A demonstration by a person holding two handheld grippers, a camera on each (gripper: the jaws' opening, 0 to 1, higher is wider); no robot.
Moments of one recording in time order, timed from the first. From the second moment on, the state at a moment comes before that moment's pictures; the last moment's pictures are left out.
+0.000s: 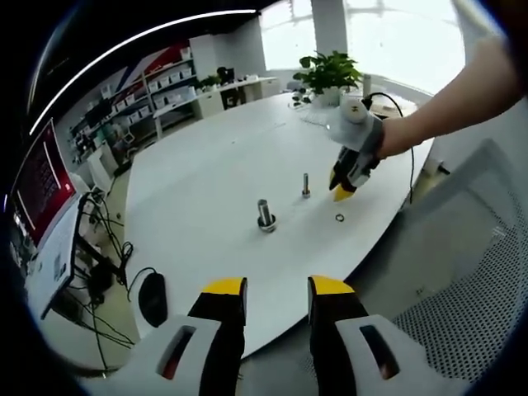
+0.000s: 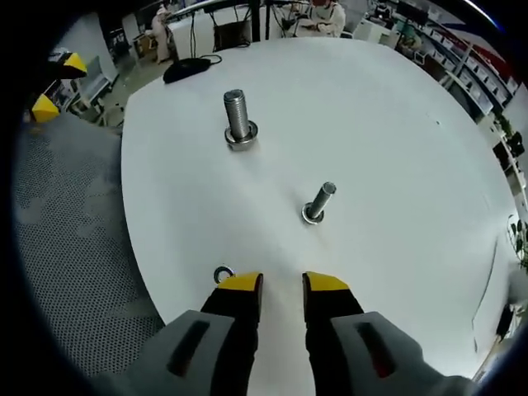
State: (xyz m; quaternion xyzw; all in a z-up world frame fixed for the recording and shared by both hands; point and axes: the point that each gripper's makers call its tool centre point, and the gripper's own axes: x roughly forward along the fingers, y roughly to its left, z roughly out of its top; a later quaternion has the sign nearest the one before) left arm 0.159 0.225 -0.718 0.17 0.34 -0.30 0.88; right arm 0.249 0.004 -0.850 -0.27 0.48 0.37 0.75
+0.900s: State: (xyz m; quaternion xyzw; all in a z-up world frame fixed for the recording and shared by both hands) left arm 0.161 0.230 -0.719 0.20 0.34 -0.28 0.88; right arm 0.208 0.034 -0.860 -0.28 0.46 0.45 0.71
